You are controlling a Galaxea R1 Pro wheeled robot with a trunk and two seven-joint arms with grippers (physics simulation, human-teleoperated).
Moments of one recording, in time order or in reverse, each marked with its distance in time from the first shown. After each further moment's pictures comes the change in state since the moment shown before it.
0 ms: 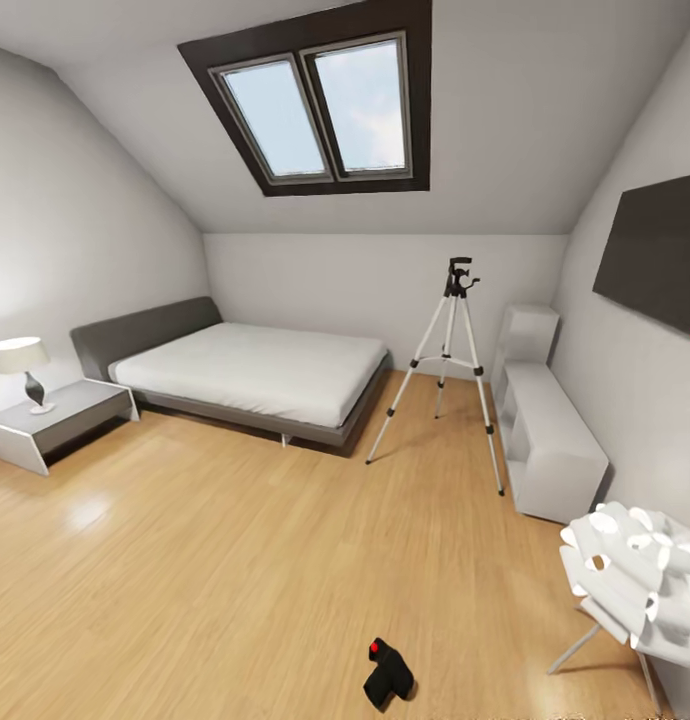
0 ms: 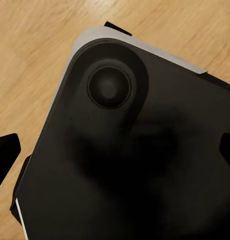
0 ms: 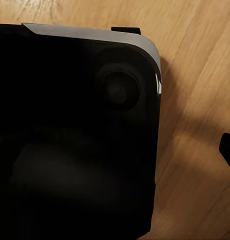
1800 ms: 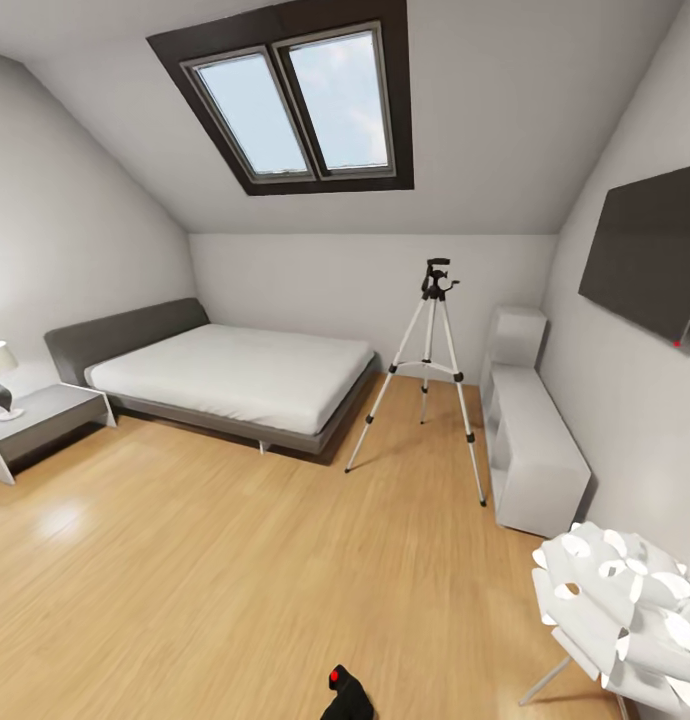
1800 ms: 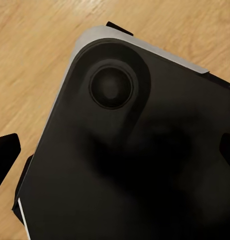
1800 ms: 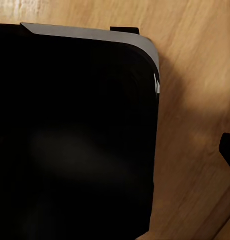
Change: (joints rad) left arm 0.000 0.001 -0.001 0.000 -0.001 0.001 0.005; right arm 0.000 -0.002 0.001 0.000 -0.001 0.000 0.000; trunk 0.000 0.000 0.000
